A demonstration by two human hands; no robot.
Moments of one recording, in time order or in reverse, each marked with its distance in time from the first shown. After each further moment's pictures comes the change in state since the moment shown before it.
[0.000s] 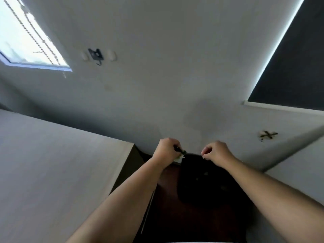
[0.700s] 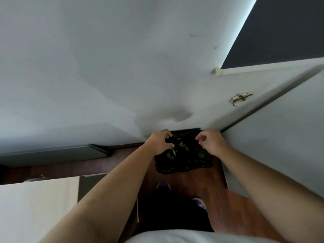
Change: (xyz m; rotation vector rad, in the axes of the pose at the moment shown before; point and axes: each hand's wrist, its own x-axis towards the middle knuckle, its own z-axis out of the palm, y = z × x) left_hand 0.165 -0.020 0.121 0.140 -0.653 0.054; right_hand 0.071 0.115 0.018 0.092 0.049 0.370
